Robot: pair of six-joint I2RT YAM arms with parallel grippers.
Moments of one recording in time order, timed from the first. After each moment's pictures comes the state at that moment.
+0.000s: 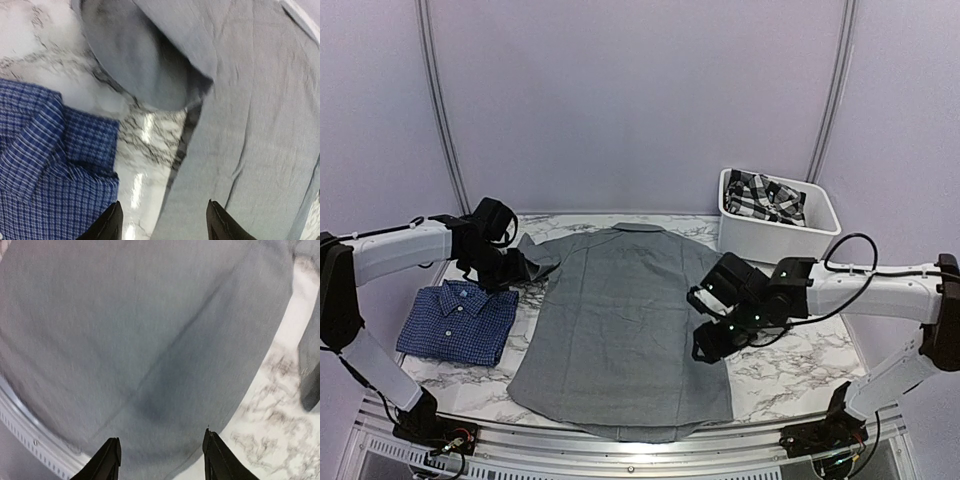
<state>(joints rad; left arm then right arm) -0.42 1.54 1.08 -0.66 -0.01 -0.64 0.96 1.38 0.94 -0.79 -0.06 0.47</state>
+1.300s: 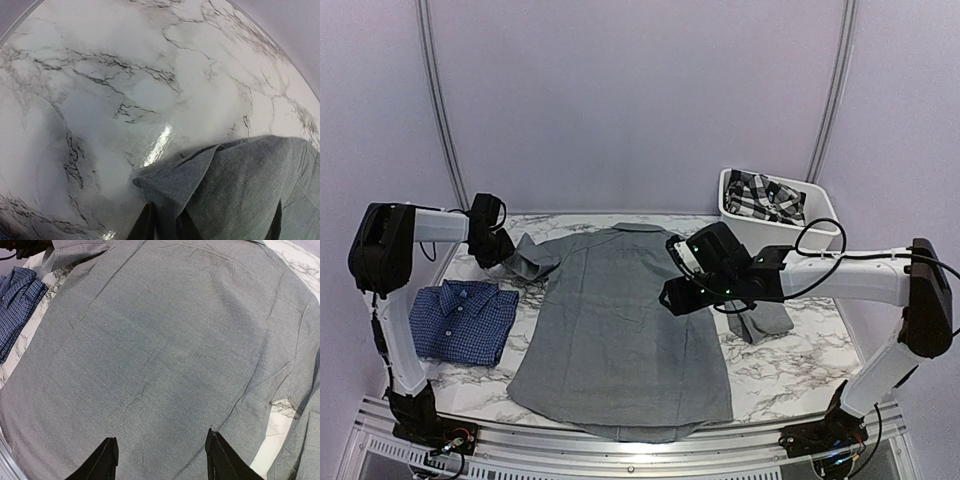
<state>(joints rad) -0.13 1.99 1.32 -0.29 -0.13 -0.69 0.86 1.56 1.07 -0.32 0.09 0.36</state>
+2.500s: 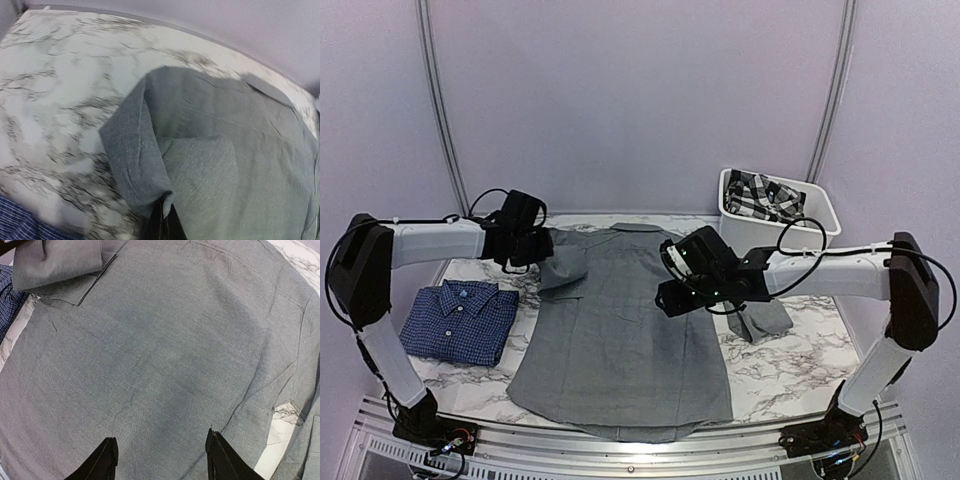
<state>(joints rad) -0.51 1.75 1.18 -0.23 -0.23 -0.58 0.86 1.65 1.10 -0.30 0.12 0.36</state>
